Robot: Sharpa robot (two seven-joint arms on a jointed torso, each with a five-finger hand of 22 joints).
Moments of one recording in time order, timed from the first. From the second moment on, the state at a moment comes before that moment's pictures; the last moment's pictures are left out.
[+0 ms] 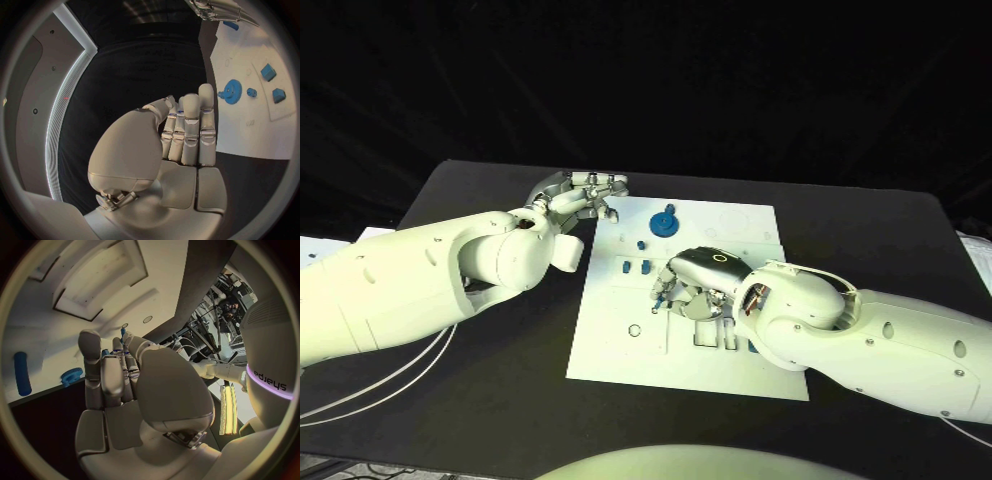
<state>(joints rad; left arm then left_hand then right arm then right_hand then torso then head) 1.20 -0.86 -0.02 1.55 0.02 -0.35 0.28 1.41 -0.08 0.42 0.04 0.12 0.99 0.19 0.17 0.10 1.08 0.11 0.27 0.18 1.20 0.02 0.99 0.60 0.16 1.16 0.11 0.55 0.93 1.07 -0.73 -0.04 1.72 -1.64 -0.25 -0.14 1.46 -0.07 0.45 0.06 0.05 1.16 0.13 0.06 0.13 1.19 0.07 0.06 0.06 1.47 -0.01 1.20 1.15 0.18 1.24 0.09 1.01 0.64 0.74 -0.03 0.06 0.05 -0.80</state>
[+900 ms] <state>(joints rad) 1.20 -0.86 -0.02 1.55 0.02 -0.35 0.28 1.41 -0.08 0.42 0.04 0.12 0.99 0.19 0.17 0.10 1.08 0.11 0.28 0.18 1.20 0.02 0.99 0.59 0.16 1.16 0.11 0.55 0.93 1.06 -0.71 -0.04 1.70 -1.67 -0.22 -0.16 1.46 -0.07 0.45 0.06 0.05 1.16 0.13 0.07 0.13 1.19 0.07 0.06 0.06 1.47 -0.01 1.20 1.15 0.18 1.24 0.09 1.01 0.64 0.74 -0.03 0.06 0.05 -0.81</state>
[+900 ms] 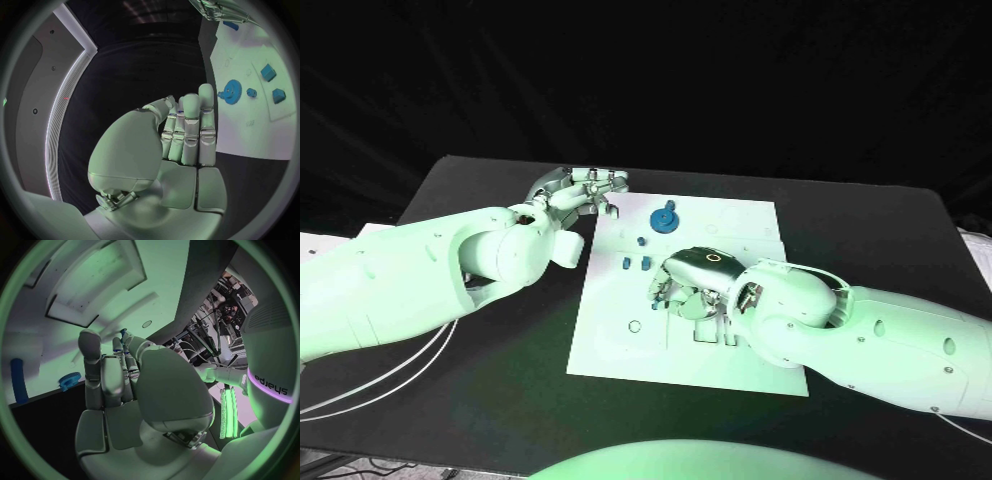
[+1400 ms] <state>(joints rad) 1.20 -0.86 -0.02 1.55 0.02 -0.35 0.27 1.41 -0.08 0.42 0.04 0.12 0.99 0.19 0.18 0.10 1.07 0.11 0.28 0.18 1.20 0.02 0.99 0.59 0.16 1.16 0.11 0.55 0.93 1.06 -0.70 -0.04 1.70 -1.69 -0.20 -0.18 1.41 -0.11 0.43 0.05 0.06 1.04 0.17 0.06 0.10 1.06 0.10 0.06 0.06 1.46 0.01 1.20 1.14 0.18 1.21 0.11 0.98 0.58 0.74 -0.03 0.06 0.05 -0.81</state>
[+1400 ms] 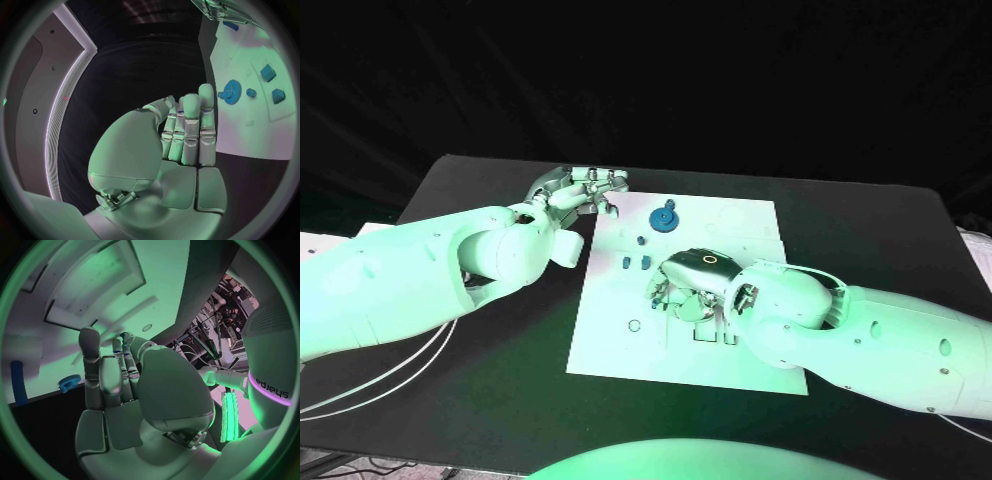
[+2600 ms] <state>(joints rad) 1.19 -0.86 -0.02 1.55 0.02 -0.35 0.26 1.41 -0.08 0.42 0.04 0.12 0.99 0.19 0.18 0.10 1.07 0.11 0.28 0.18 1.20 0.02 0.99 0.59 0.16 1.16 0.11 0.55 0.93 1.16 -0.97 -0.03 1.82 -1.62 -0.30 -0.24 1.39 -0.14 0.31 0.05 0.11 1.01 0.15 0.07 0.07 1.00 0.10 0.14 0.06 1.47 0.02 1.20 1.12 0.18 1.19 0.11 0.97 0.56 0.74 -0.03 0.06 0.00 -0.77</state>
